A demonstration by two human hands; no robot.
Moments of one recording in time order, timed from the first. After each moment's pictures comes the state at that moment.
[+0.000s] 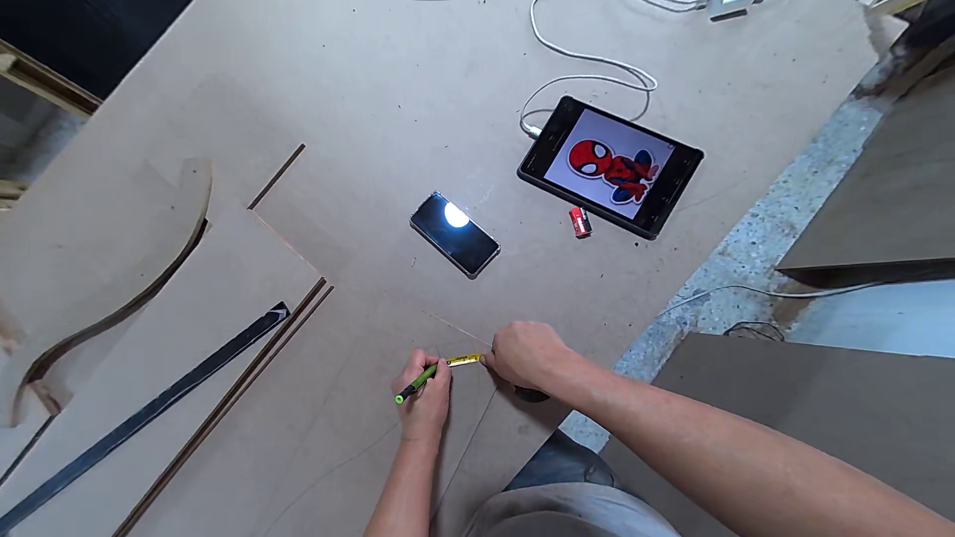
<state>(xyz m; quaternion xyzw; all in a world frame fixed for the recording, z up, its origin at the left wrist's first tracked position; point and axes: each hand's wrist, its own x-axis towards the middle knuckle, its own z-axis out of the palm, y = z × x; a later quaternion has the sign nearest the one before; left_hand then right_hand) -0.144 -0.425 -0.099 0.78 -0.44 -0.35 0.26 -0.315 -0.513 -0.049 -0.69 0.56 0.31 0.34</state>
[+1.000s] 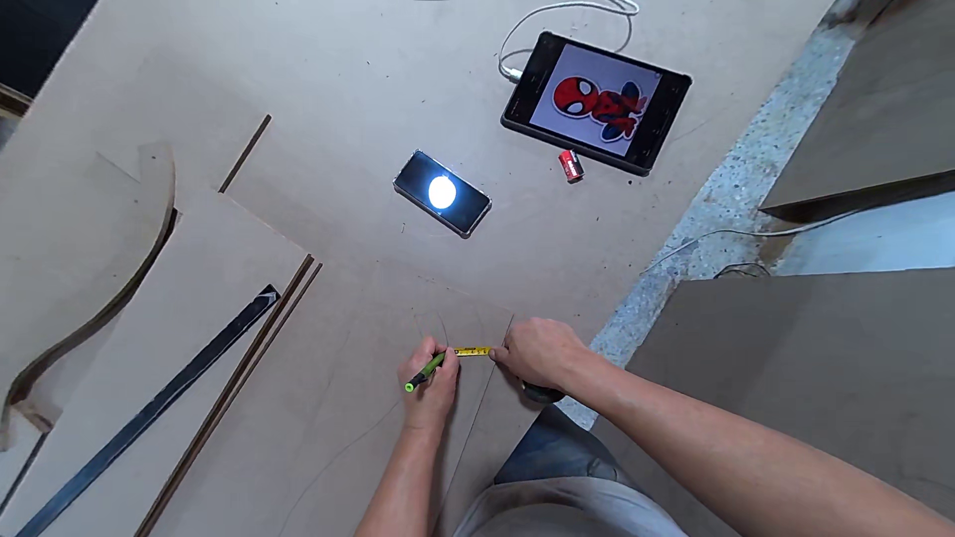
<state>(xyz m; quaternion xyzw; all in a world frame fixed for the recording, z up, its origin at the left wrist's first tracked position) -0.121 -0.390 -0.099 0.73 -0.55 -0.36 0.21 -0.315 -0.444 -0.058 -0.63 0.60 0.29 0.39</state>
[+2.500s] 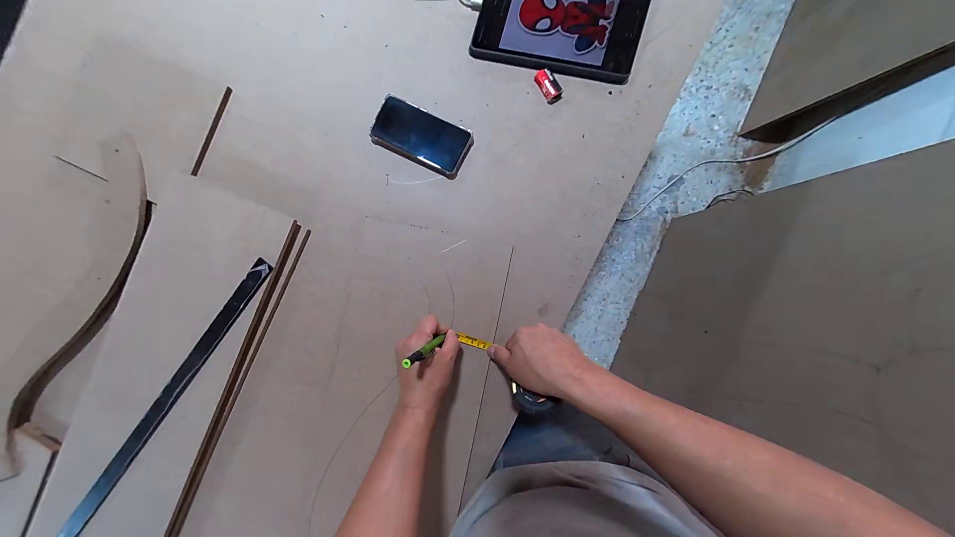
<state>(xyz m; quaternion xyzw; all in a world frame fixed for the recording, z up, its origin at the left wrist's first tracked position) -0.072 -0.349 -0.086 0.64 -0.65 -0.38 0.15 -0.264 -0.330 -0.068 -0.54 0.67 0.22 0.46</state>
